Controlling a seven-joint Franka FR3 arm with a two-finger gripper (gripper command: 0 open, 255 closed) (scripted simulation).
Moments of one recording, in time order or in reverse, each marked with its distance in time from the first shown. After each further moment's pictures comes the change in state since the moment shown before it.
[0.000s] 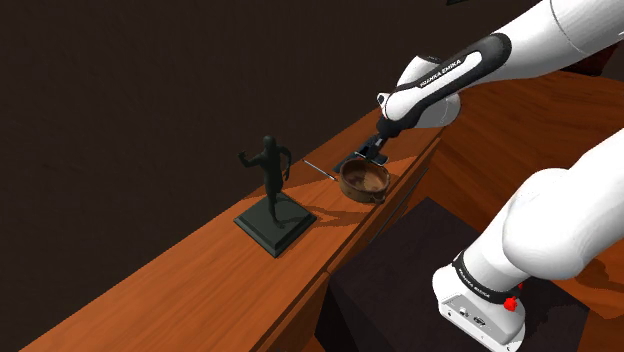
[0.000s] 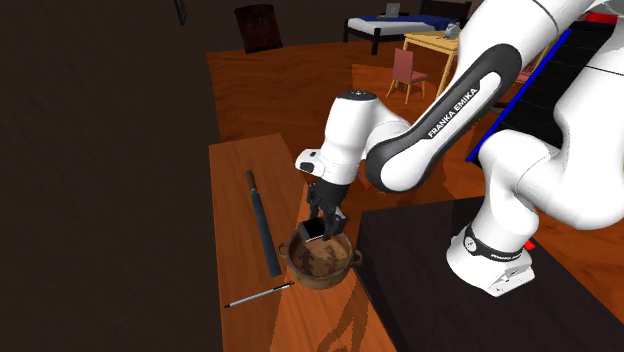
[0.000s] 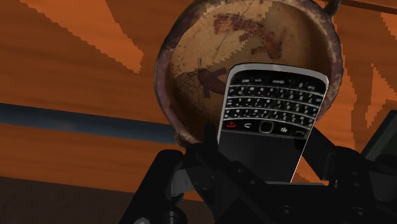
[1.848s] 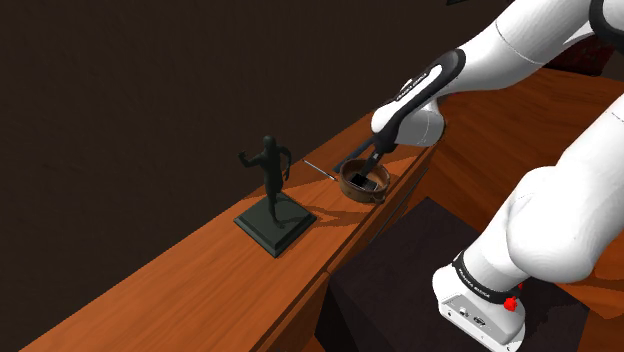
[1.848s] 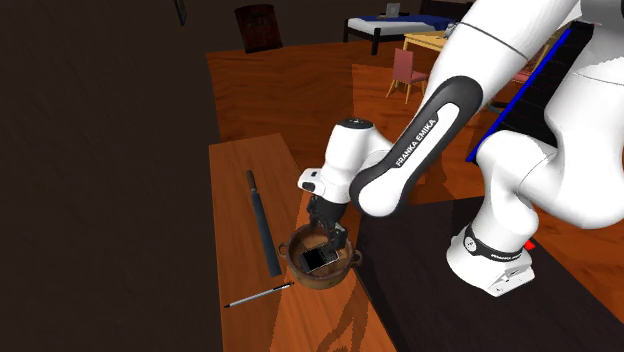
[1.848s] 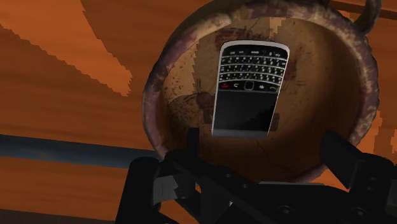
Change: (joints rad) arm 0.097 0.175 -0.050 -0.012 0.292 0.165 -0.227
